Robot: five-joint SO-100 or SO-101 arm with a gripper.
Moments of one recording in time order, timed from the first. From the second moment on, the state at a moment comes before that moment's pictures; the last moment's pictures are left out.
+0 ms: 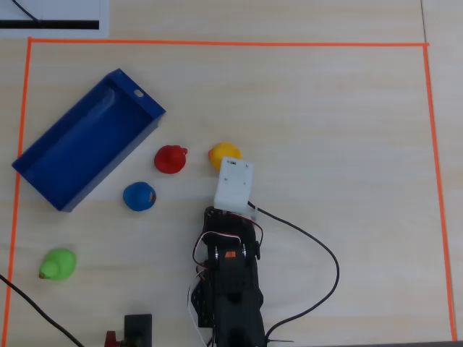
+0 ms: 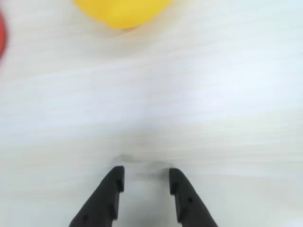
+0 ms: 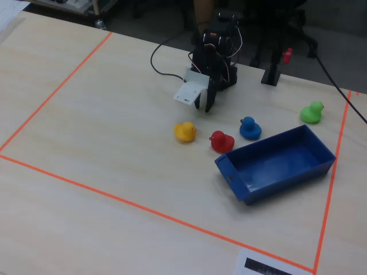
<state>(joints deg) 0.4 190.4 178.5 73.7 -71.5</state>
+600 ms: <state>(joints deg) 3.5 179.3 165.7 72.0 -74.9</state>
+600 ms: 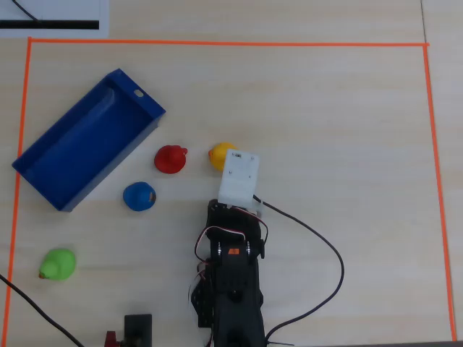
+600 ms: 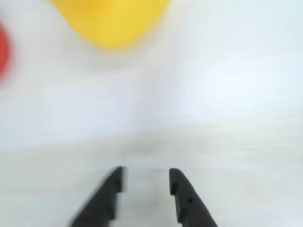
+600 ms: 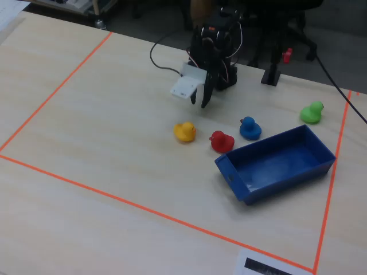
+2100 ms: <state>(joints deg) -76.8 90.1 85.3 78.7 -35.0</state>
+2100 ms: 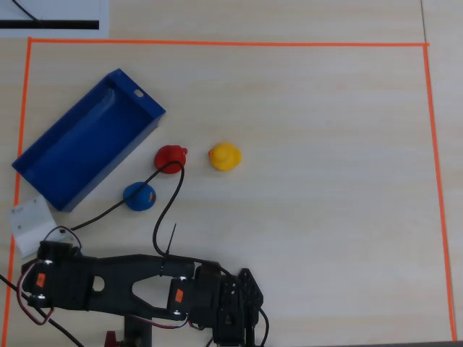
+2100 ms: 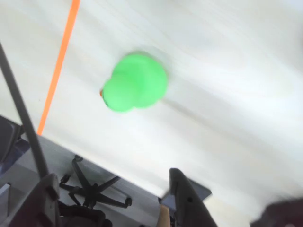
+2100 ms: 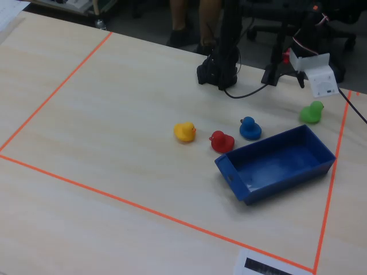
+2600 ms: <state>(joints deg) -78.3 85.7 85.8 69.3 -34.4</state>
